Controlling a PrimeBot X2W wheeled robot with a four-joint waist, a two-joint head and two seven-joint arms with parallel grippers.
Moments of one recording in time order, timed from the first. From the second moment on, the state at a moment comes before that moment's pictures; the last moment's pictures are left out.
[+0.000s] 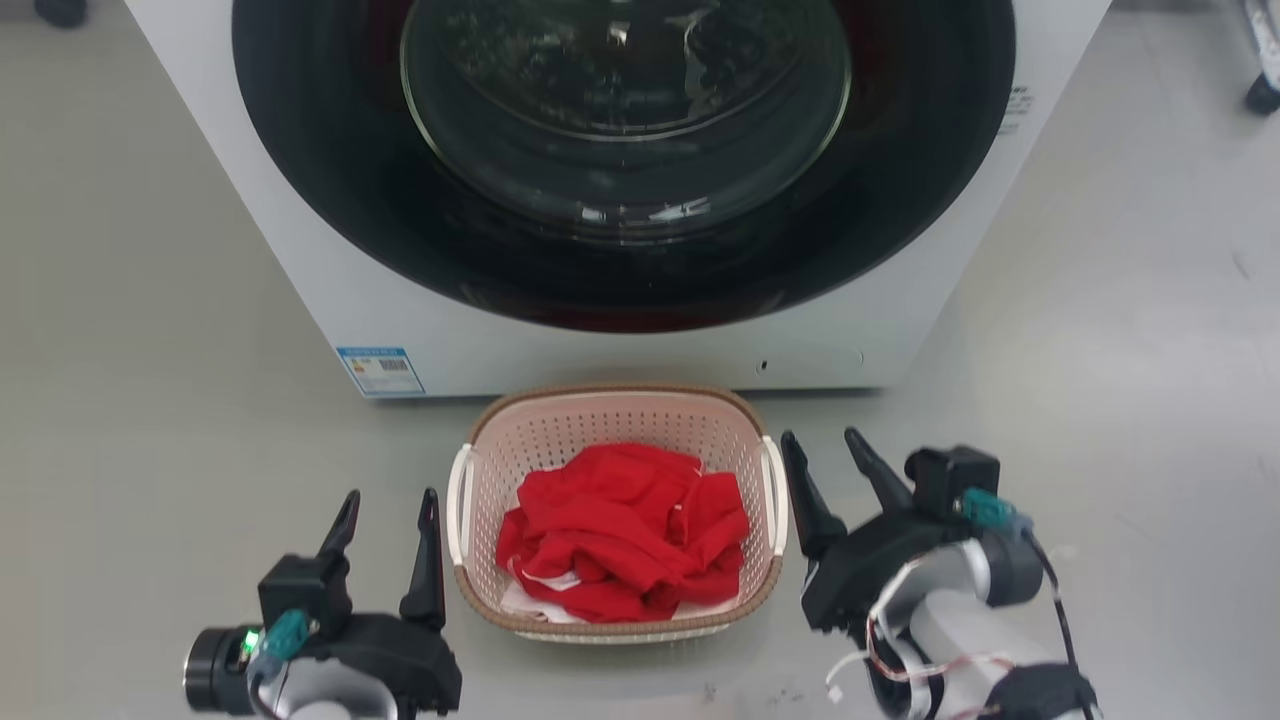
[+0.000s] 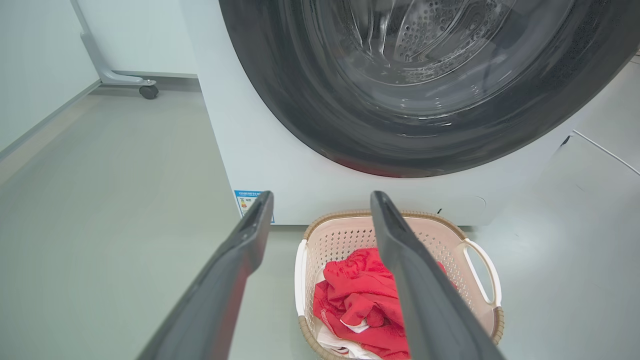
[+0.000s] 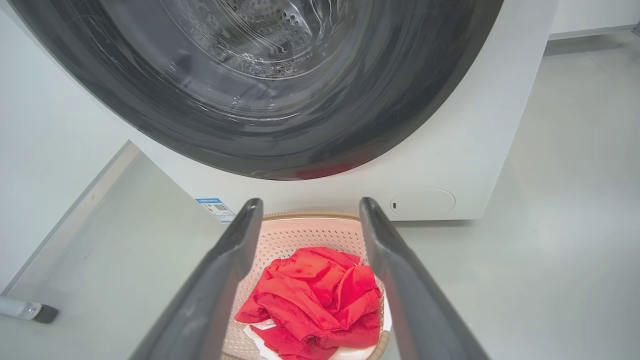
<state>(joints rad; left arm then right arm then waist) -0.27 0.14 -0.31 0.49 -0.42 0.11 -0.25 -0.58 -0.10 0.75 0.71 0.78 -0.13 -0.25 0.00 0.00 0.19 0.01</state>
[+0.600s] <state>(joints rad) 0.04 0.13 -0.23 0.23 -0.34 0.12 -0.25 -0.22 -0.10 0.52 0.43 0.54 -0.13 -0.25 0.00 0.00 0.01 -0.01</state>
